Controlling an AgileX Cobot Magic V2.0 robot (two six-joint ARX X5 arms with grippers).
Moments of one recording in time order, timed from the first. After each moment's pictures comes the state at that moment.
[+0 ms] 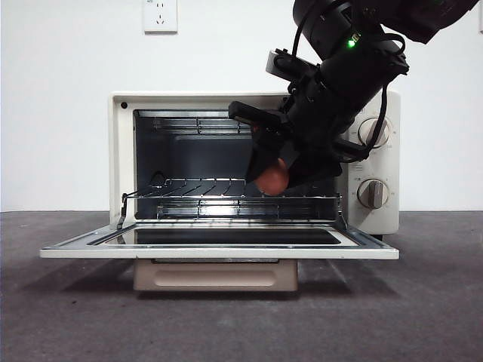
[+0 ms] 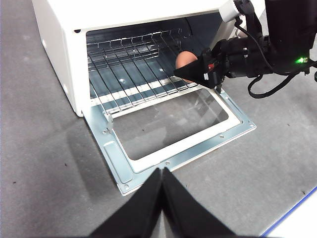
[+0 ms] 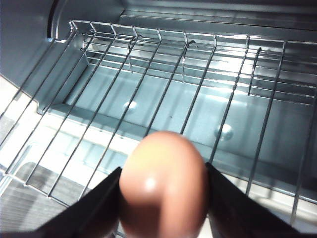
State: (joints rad) left arm -0.34 0.59 0.94 -0.89 0.29 -0.04; right arm 0.61 1.66 0.96 0.12 0.00 0.37
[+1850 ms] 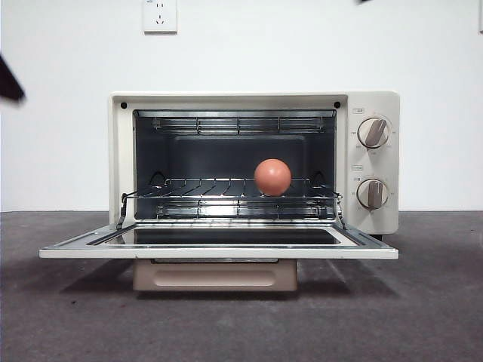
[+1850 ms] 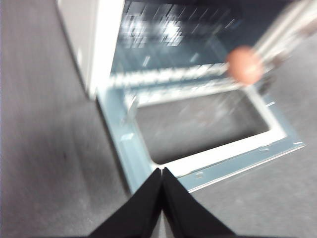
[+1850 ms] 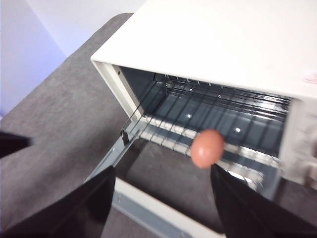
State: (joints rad) left arm -0.23 0.76 0.63 -0.48 0.34 -0.15; right arm 0.72 0.87 0.96 -0.49 0.00 0.36
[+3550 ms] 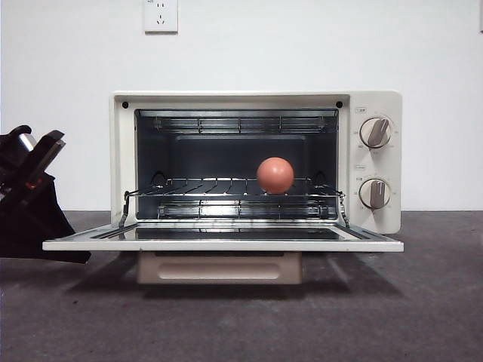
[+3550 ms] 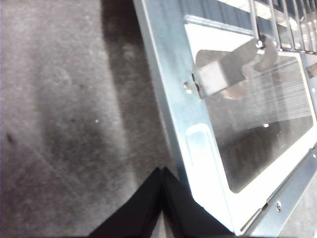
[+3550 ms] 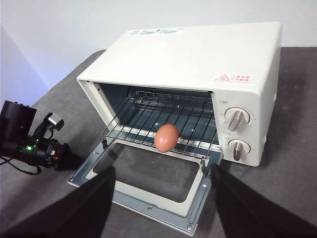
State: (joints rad) left arm -0.10 1.56 0.60 0.04 0.76 -0.23; right arm 0.72 0.51 0.96 -0.76 0.13 0.36
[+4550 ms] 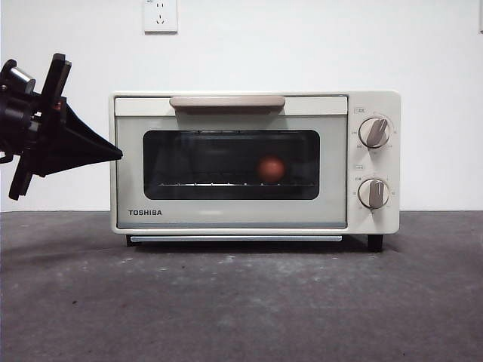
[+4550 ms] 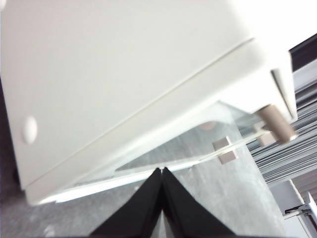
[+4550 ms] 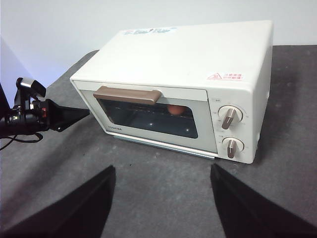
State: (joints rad) left arm -0.05 1.56 0.61 0.68 0.82 -0.63; right arm 0.72 0.51 0.96 -0.77 0.16 0.38
